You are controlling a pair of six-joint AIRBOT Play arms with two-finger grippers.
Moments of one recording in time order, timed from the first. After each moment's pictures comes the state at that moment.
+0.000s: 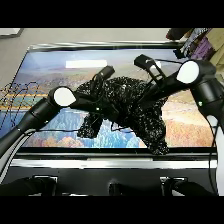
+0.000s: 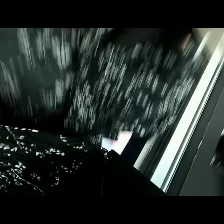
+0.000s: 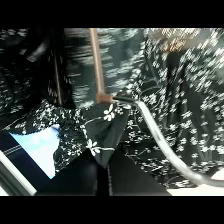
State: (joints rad) left arm -0.67 -1.37 1.39 0.89 -0.99 -1.18; right arm 0.28 -1.24 1.51 -1.28 1.39 1.00
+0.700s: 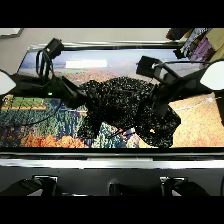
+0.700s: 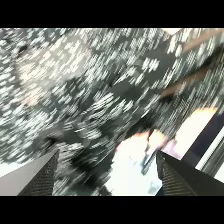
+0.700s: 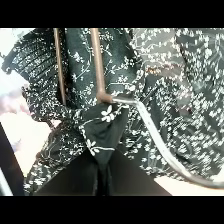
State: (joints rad) left arm -0.37 -1.15 1.44 1.07 -1.23 -1.04; right arm 0.29 -1.11 1.51 -1.30 1.46 0.63
